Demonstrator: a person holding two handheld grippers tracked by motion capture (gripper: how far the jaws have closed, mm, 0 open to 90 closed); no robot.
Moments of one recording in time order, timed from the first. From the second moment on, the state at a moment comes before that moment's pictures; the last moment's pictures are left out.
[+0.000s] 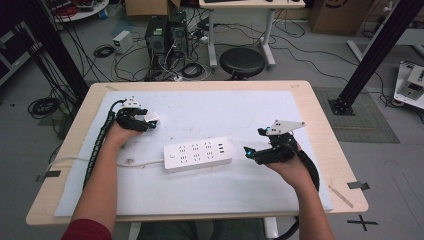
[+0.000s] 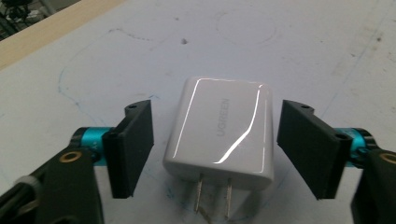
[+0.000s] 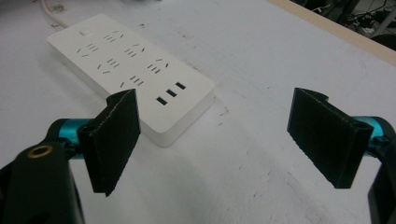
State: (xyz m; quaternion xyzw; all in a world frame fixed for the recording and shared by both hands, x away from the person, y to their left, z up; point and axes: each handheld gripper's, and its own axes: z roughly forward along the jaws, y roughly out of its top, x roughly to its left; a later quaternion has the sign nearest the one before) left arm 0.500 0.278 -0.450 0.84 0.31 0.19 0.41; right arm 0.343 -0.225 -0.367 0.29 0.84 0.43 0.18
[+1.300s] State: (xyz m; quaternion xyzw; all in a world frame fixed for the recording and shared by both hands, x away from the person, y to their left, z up) left arm 0.468 0.273 -0.391 0.85 0.28 0.19 0.41; right arm 0.335 -0.224 -0.362 0.28 0.84 0.43 0.16
